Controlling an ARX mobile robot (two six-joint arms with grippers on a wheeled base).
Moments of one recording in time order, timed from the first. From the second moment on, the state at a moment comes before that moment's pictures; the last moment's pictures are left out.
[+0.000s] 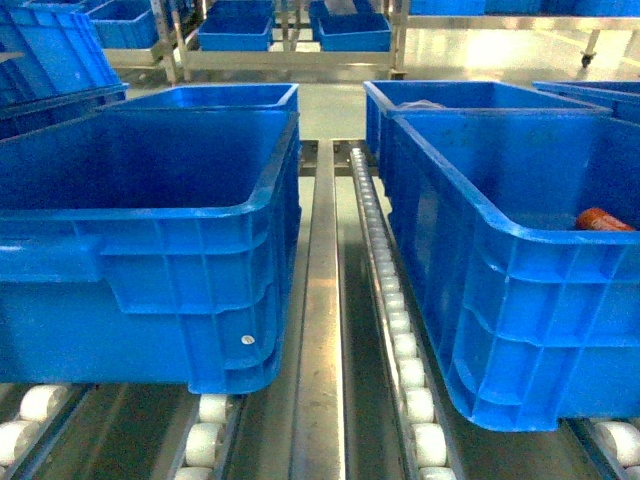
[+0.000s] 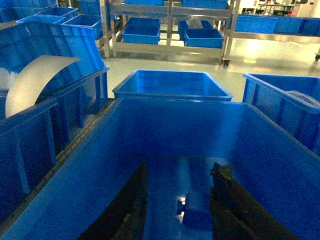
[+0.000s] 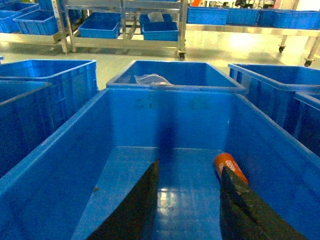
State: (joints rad) left arm 0.01 1.45 0.45 1.00 -0.01 -0.02; right arm 0.05 1.43 0.35 1.06 0.06 -0.01
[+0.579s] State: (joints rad) left arm 0.00 1.26 0.26 1.00 0.00 -0.02; right arm 0.00 1.28 0.18 1.10 0.00 -0.01
